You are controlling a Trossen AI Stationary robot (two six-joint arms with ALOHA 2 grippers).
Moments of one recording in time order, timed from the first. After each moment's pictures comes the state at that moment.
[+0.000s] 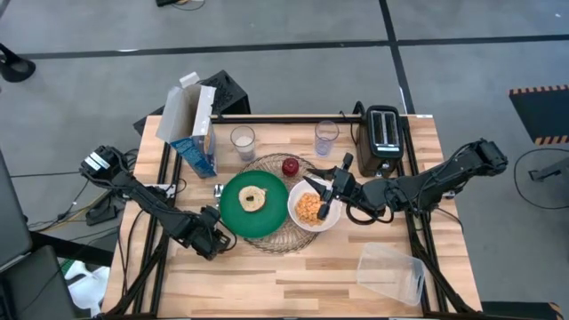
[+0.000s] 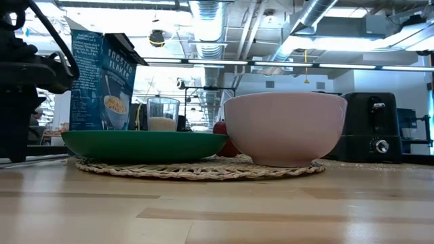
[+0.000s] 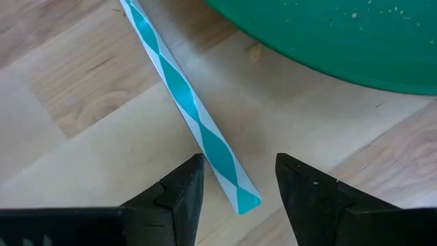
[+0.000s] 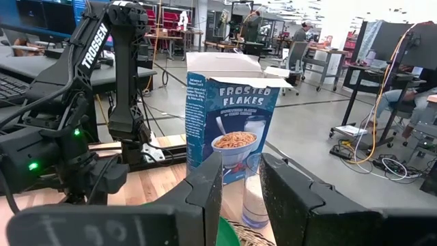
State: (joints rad) left arm -0.62 1.43 0.67 -0.72 -0.24 -1.63; right arm 0.34 1.30 0.94 0.34 0.83 -0.05
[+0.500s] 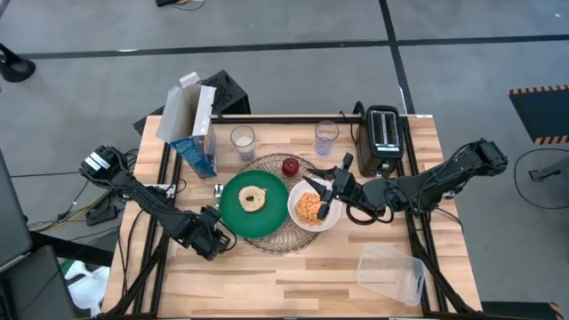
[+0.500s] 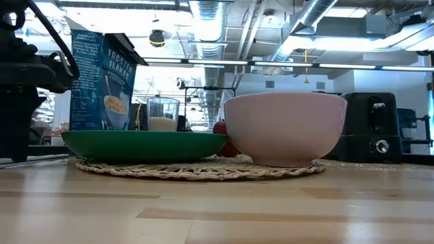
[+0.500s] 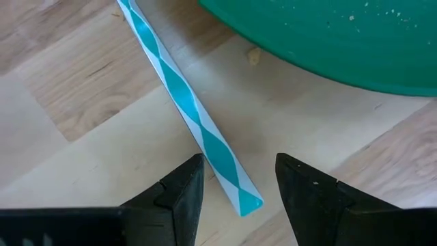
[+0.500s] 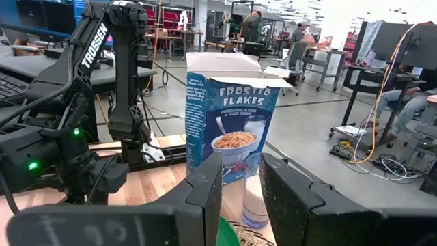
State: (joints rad) left arm -0.62 1.43 0.67 -0.72 -0.25 -1.62; right arm 0.34 1.30 0.94 0.34 0.83 -0.05
